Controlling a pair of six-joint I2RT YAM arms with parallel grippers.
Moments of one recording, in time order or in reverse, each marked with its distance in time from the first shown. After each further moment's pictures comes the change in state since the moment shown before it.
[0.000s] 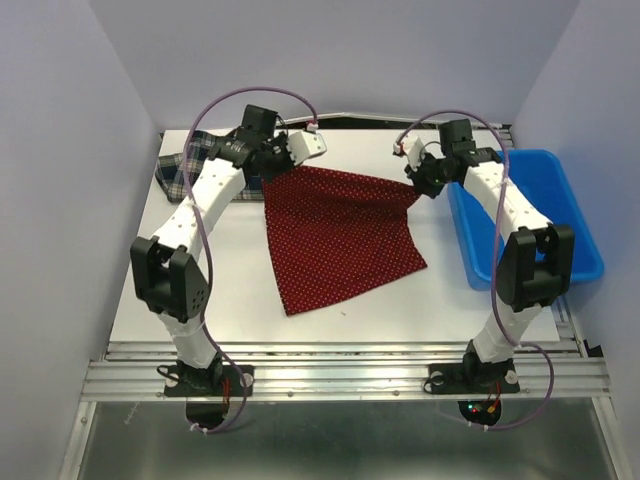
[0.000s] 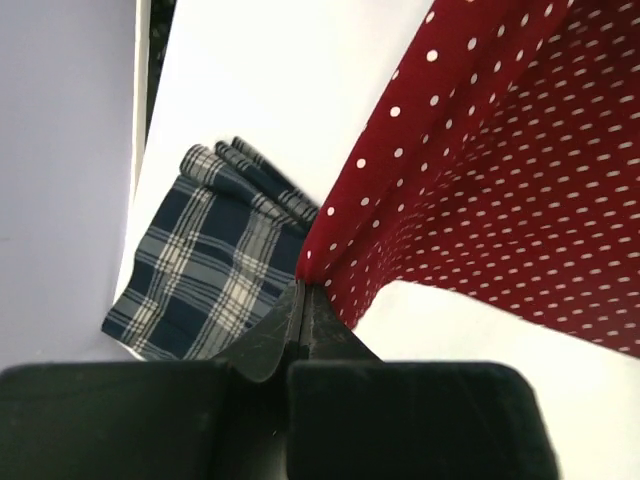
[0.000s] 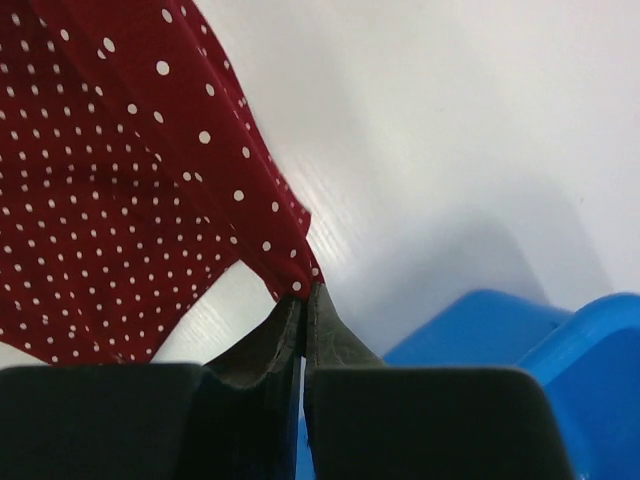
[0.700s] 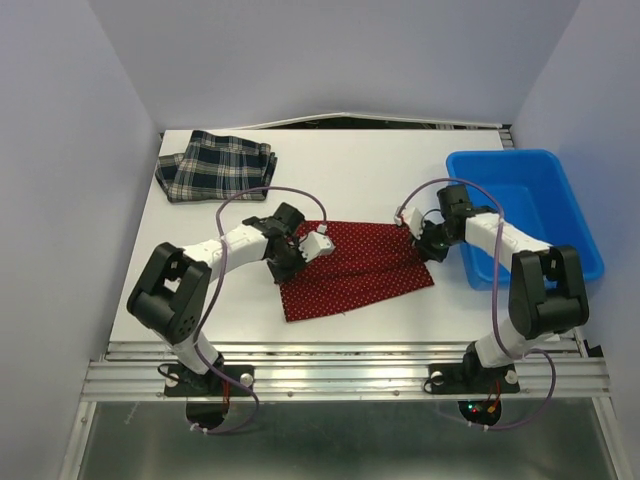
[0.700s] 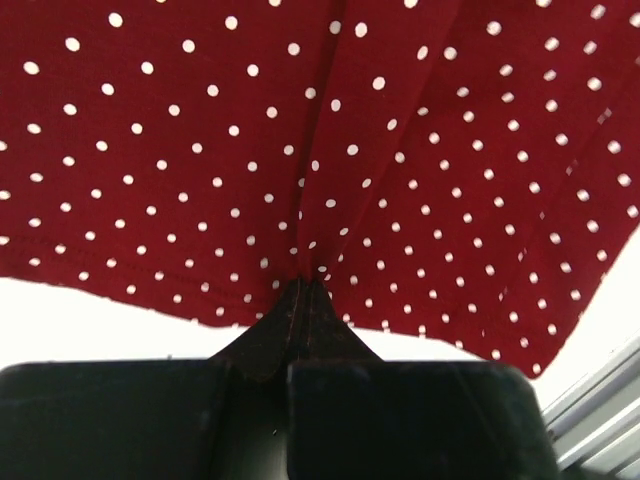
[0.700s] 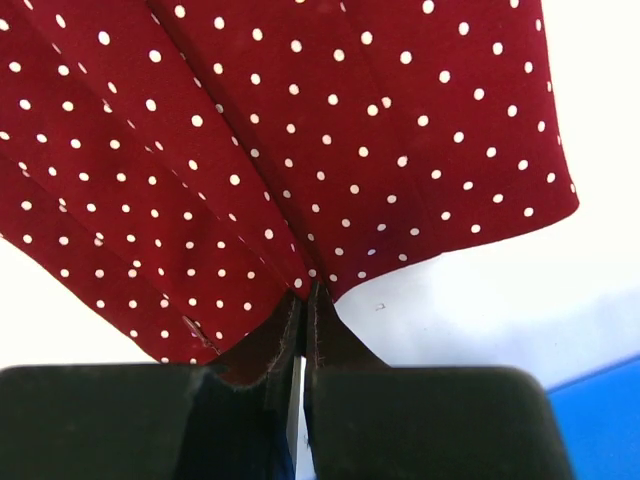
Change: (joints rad) left arm -0.227 -0.210 -0.835 0.135 0.060 -0.340; right arm -0.003 -0.238 -0.662 0.132 -0.040 -0.185
